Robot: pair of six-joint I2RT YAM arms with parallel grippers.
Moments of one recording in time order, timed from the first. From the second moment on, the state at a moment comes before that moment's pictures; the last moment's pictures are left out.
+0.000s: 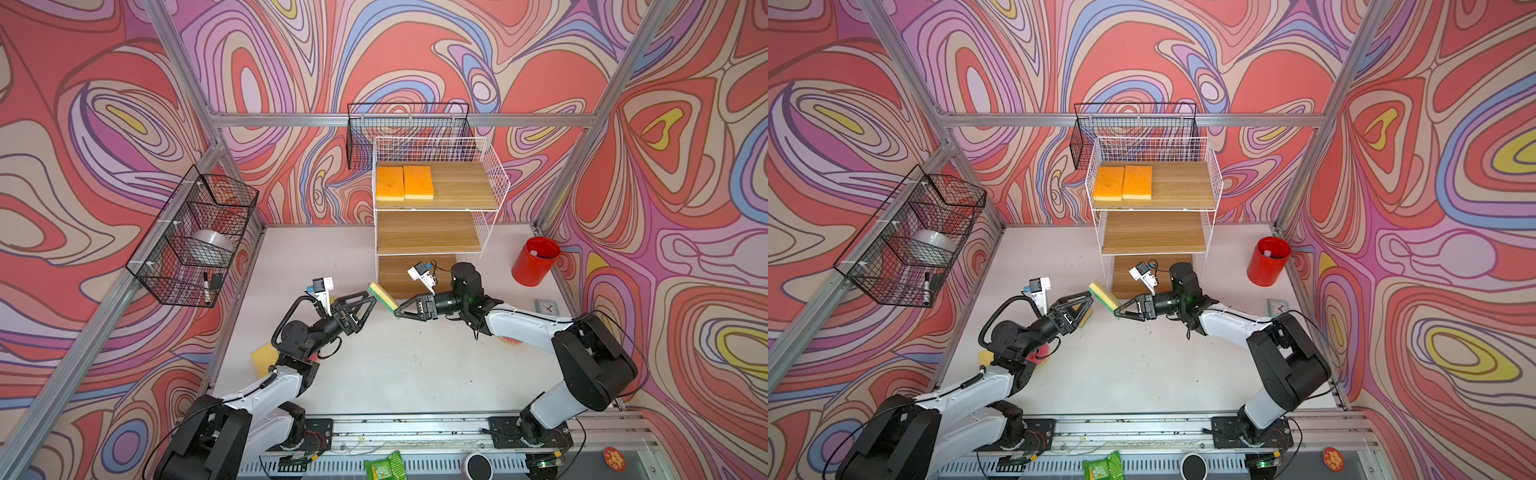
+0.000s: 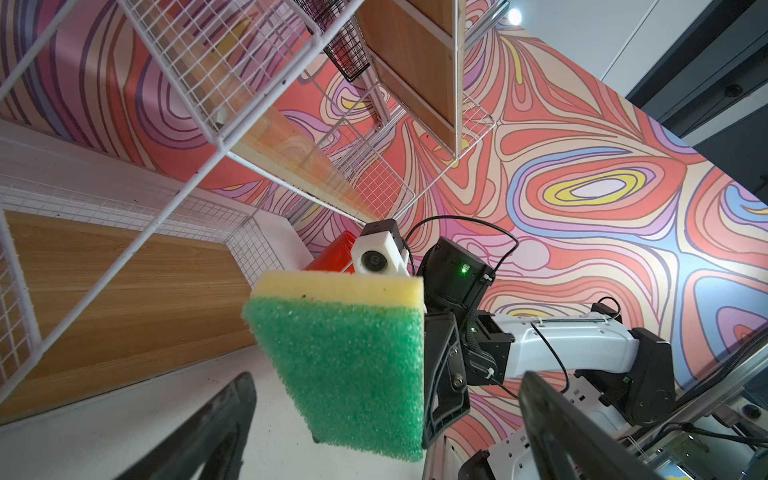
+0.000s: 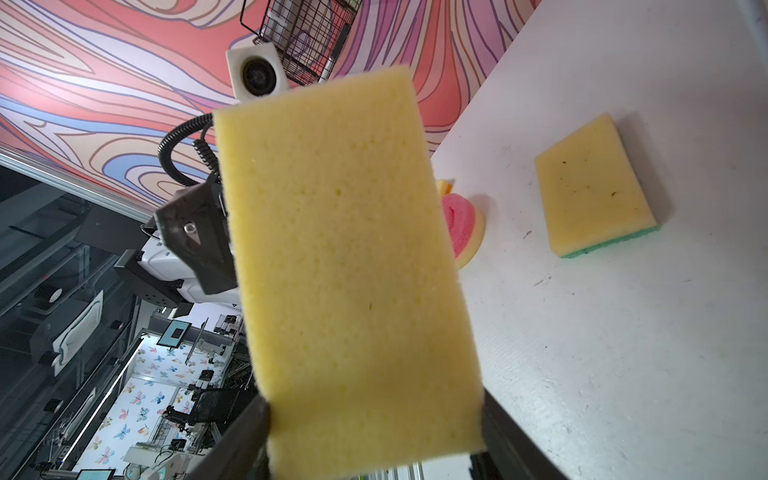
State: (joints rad) left arm -0.35 1.09 0.20 1.17 0.59 -1.02; right arm 0.54 1.60 0.84 0.48 -1.12 0.70
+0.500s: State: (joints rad) left arm -0.35 1.18 0.26 1.19 0.59 -1.03; right arm 0.54 1.67 0.87 0.63 -1.15 0.80
